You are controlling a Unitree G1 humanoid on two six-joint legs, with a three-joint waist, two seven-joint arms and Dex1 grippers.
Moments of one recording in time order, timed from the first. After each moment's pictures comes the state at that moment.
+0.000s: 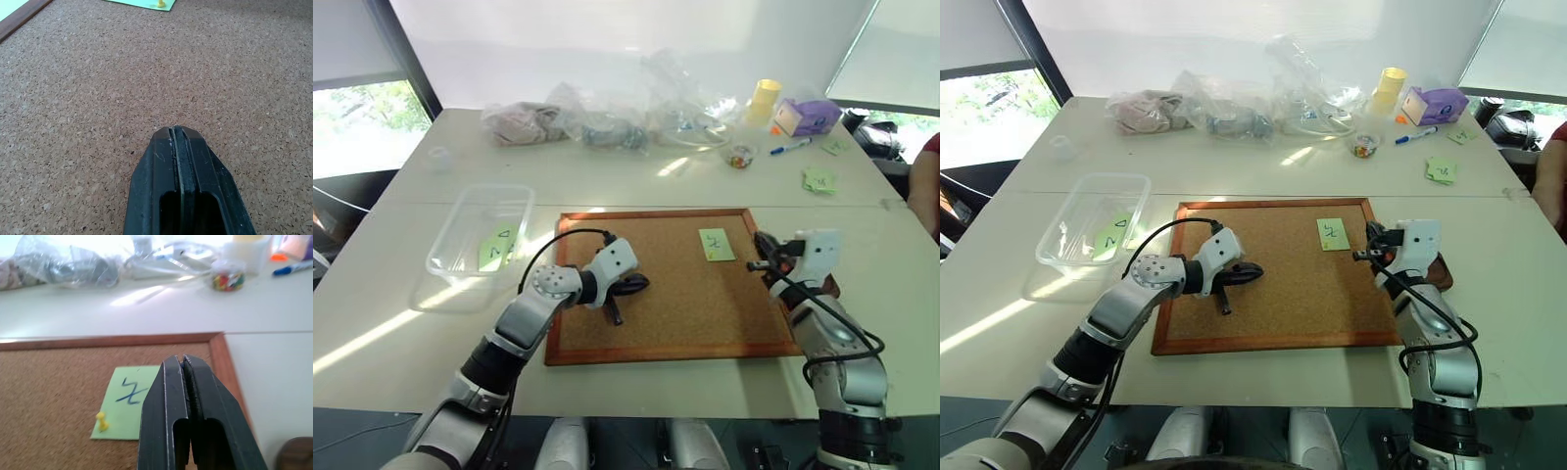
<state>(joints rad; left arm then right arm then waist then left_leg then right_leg) -0.47 0.36 -0.38 -0.06 -0.10 0.54 -0.78 -0.09 -0.28 -0.26 -0.26 0.35 0.38 0.23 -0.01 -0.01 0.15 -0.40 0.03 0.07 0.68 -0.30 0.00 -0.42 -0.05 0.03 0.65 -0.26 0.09</state>
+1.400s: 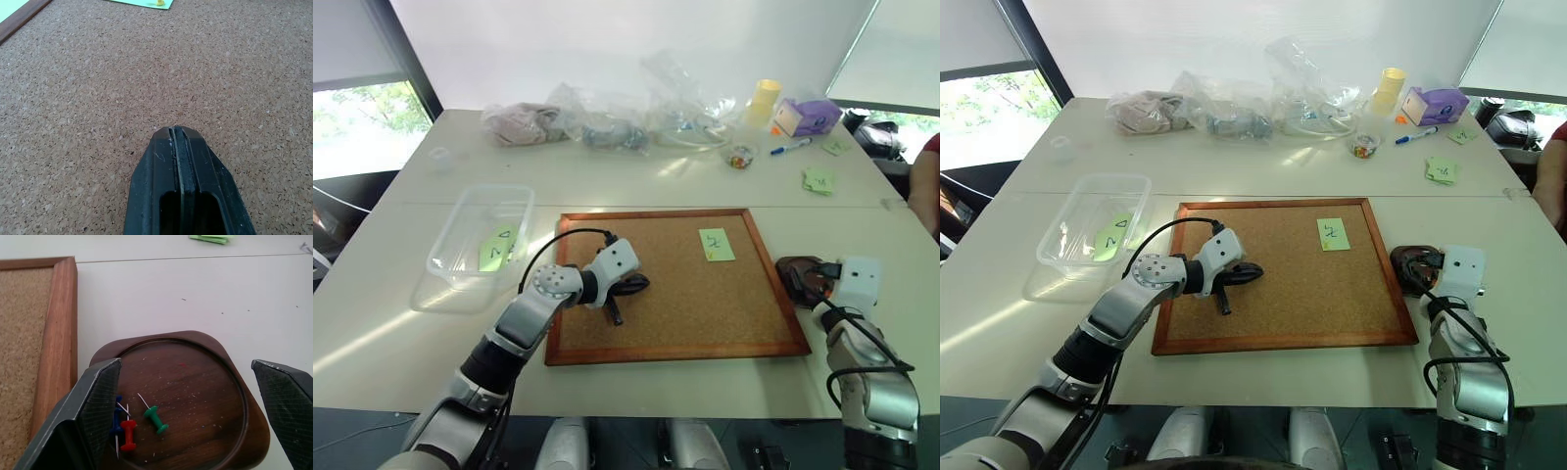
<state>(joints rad) -0.48 0.37 -0.40 -0.05 -0.09 0.53 -0.78 -0.01 -0.30 -0.41 -0.24 0.26 0.53 0.04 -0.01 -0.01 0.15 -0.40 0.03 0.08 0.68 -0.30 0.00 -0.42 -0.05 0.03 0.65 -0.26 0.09</state>
